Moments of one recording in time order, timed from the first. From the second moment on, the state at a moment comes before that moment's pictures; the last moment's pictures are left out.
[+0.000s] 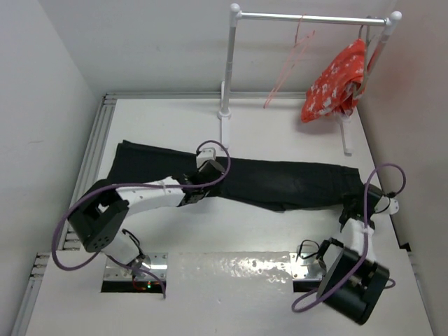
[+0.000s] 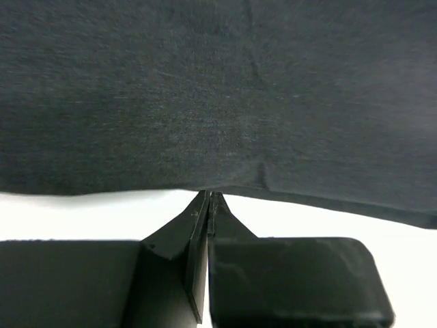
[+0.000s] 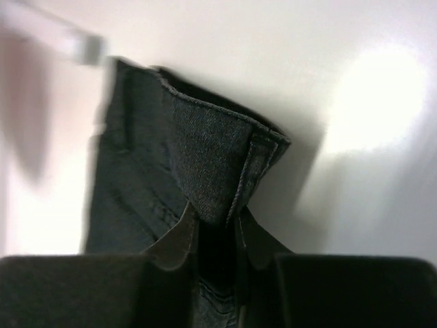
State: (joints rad) left arm -0.82 1.50 0.82 -0.20 -0.35 -0.78; right arm -0.58 0.96 0.15 0.11 0.11 0.90
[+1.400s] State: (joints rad) left arm -1.20 1.93 1.01 0.16 -0.20 -0.84; right arm -0.31 0.85 1.07 -0.30 -0.56 0.71
